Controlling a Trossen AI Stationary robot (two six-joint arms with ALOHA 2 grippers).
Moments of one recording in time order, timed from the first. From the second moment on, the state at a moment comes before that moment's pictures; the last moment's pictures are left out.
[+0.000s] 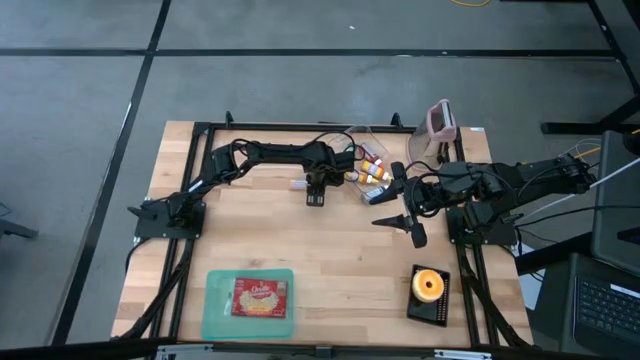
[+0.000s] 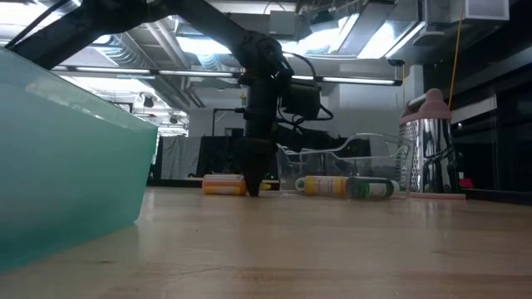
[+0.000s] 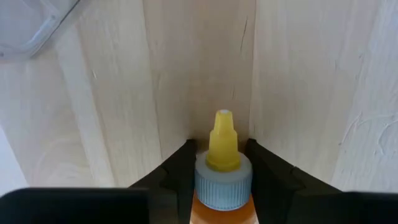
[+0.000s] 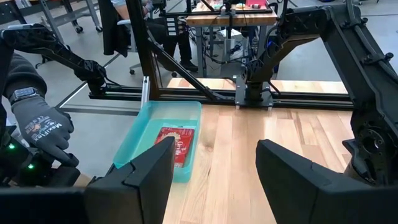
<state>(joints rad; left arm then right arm) 0.29 2.34 1.84 -1.10 -0.09 0.30 0.25 1.04 1.07 -0.30 0.02 0.09</state>
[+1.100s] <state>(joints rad) 0.33 1.97 1.84 -0.51 0.12 0.26 0.25 1.04 1.07 -0.27 0.02 0.09</state>
